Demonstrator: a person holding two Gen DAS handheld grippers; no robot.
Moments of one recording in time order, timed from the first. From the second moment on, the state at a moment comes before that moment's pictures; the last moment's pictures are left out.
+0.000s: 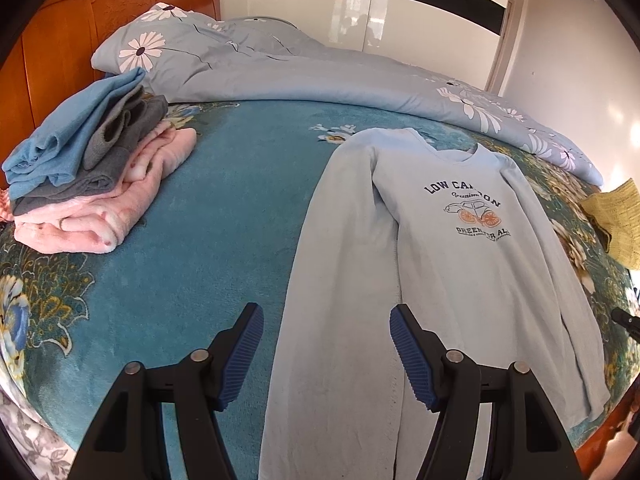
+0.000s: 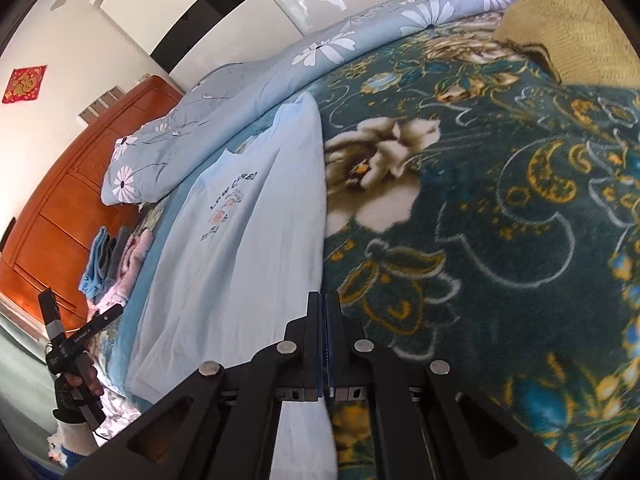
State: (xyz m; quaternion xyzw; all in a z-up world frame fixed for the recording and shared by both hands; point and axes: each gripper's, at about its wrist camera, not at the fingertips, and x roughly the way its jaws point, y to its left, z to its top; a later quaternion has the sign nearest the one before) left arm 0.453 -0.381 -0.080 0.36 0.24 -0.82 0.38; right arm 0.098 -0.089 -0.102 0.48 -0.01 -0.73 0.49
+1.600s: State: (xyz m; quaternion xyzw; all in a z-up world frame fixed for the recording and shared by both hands) left arm 0.446 -0.393 -0.093 0.39 0.23 -0.81 0.39; right arm 0.060 -0.078 -0.063 0.44 0.04 -0.77 0.47
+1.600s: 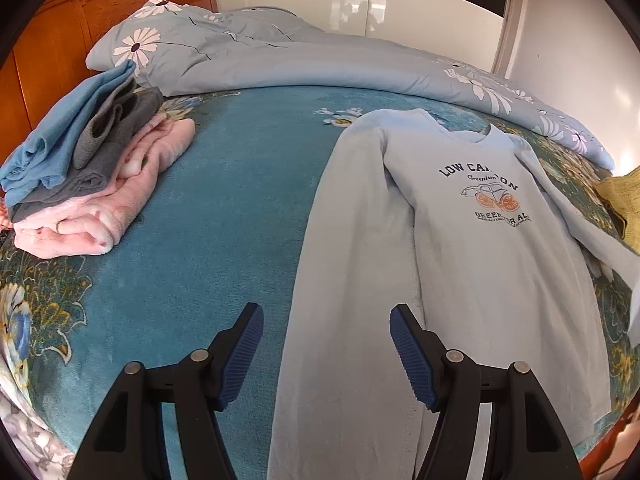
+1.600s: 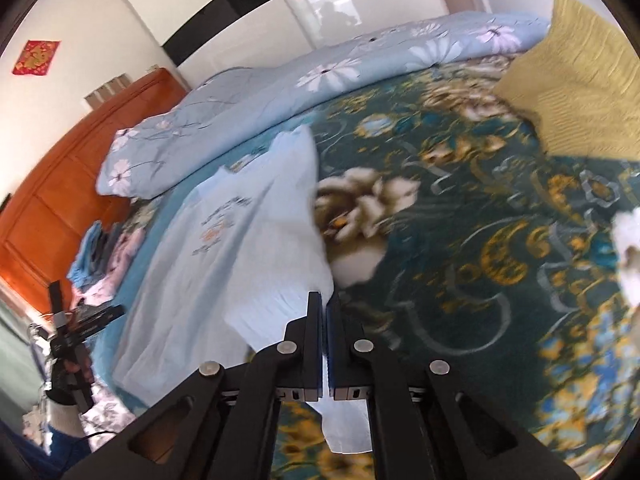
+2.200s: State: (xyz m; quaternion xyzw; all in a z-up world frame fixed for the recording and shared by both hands) left arm 0.472 -0.415 -0.121 0.38 0.31 -0.79 0.37; right arm -0.058 -0.097 -0.068 0.36 0.15 -0.90 0.20
